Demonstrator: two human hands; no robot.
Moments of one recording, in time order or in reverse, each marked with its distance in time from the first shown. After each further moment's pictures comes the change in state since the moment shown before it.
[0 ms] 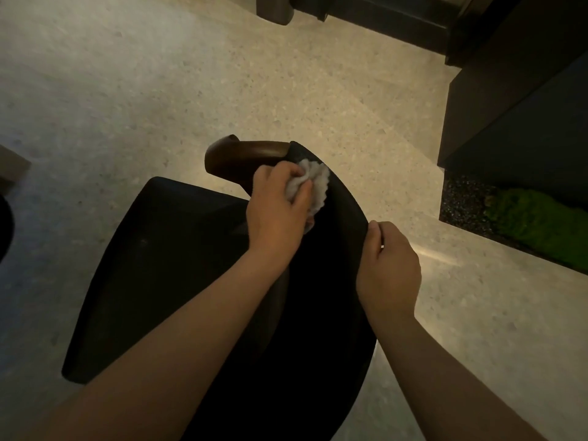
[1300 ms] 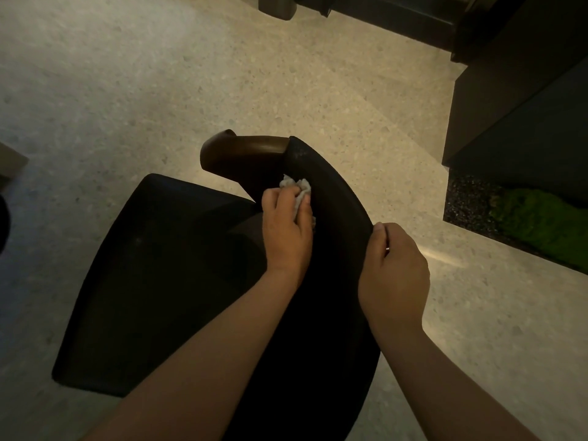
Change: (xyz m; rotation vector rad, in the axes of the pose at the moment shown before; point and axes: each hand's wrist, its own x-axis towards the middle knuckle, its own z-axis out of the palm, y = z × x) left_hand -0.015 -0.050 0.059 -0.079 0.113 -0.025; right_hand 0.000 0.004 0.006 0.018 0.062 -0.045
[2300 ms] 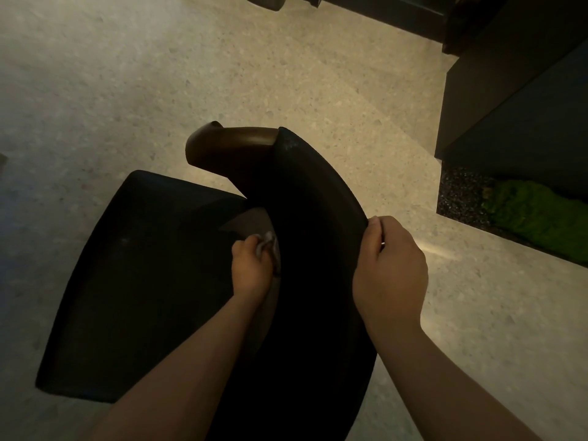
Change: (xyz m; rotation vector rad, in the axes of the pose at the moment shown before) left_hand -0.017 -0.089 -0.031 0.038 -0.392 -0.560; right_hand -0.001 0.002 -0.001 -0.005 0.018 -0.030
